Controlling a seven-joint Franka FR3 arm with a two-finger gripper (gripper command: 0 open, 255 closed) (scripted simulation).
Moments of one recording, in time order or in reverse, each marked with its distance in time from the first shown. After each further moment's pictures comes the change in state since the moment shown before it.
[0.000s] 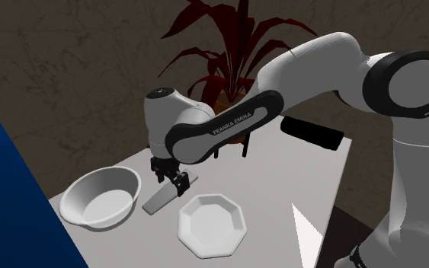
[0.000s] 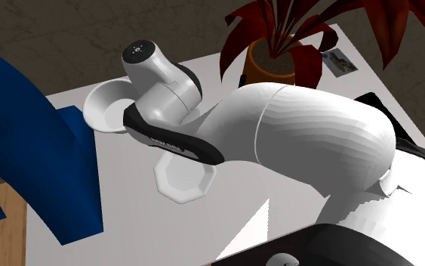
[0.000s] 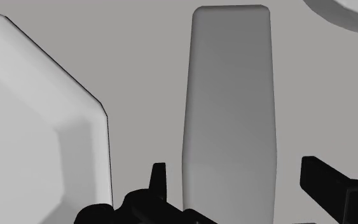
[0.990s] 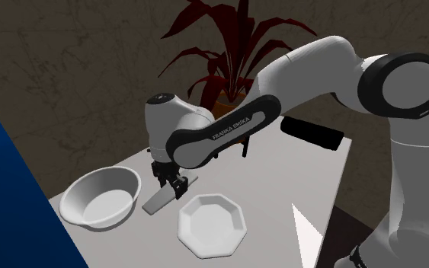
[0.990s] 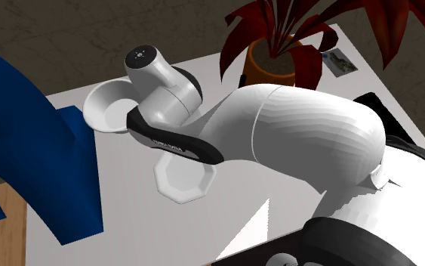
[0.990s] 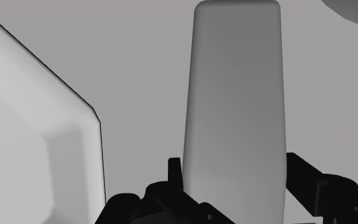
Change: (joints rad) arm 0.007 0.020 -0.010 -0.010 -0.016 0.026 0.011
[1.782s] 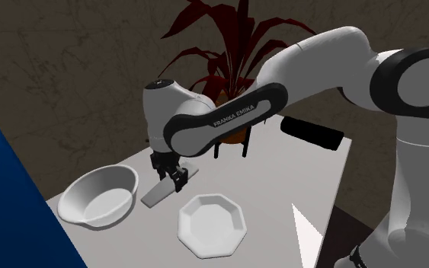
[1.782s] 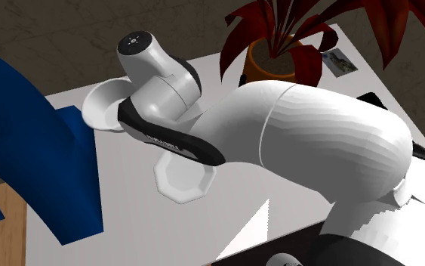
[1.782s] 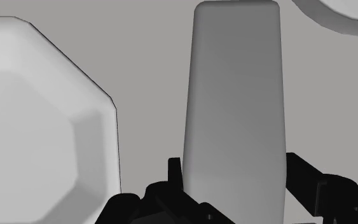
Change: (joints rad) arm -0.016 -0.049 0.022 0.029 0.039 -0.071 -0.023
